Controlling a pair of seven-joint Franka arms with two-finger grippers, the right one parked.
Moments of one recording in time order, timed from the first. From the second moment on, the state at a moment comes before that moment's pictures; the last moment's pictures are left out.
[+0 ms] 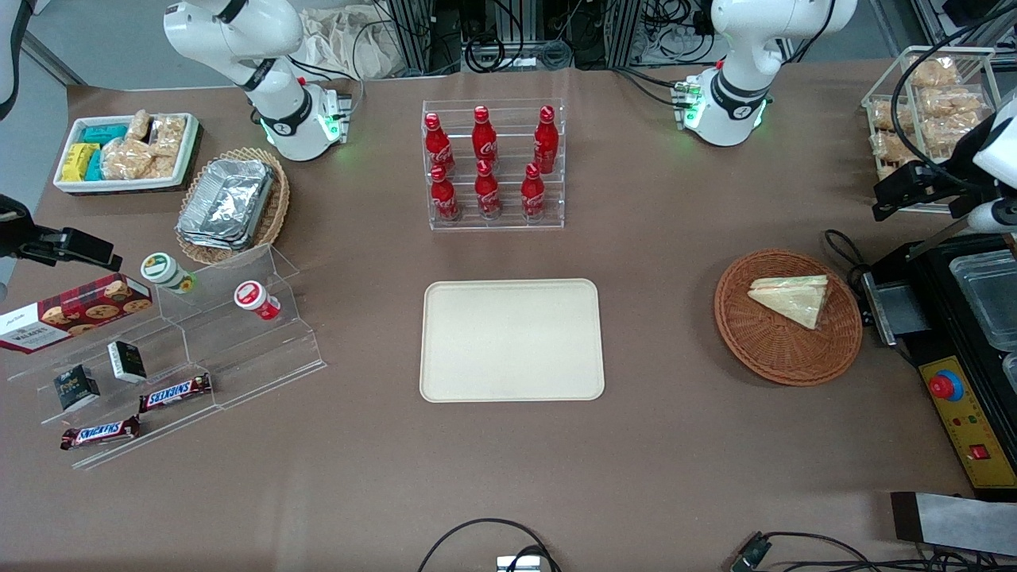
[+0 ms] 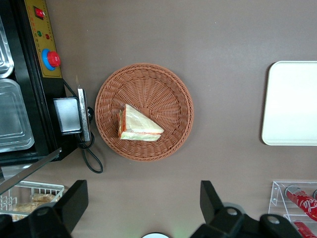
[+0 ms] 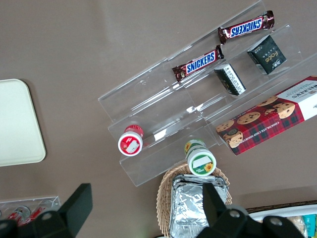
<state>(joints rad) -0.05 -0.03 0.02 -1.54 0.02 1.47 -0.04</state>
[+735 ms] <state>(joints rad) -0.05 0.01 0.03 -1.54 -0.02 1.47 -0.45</state>
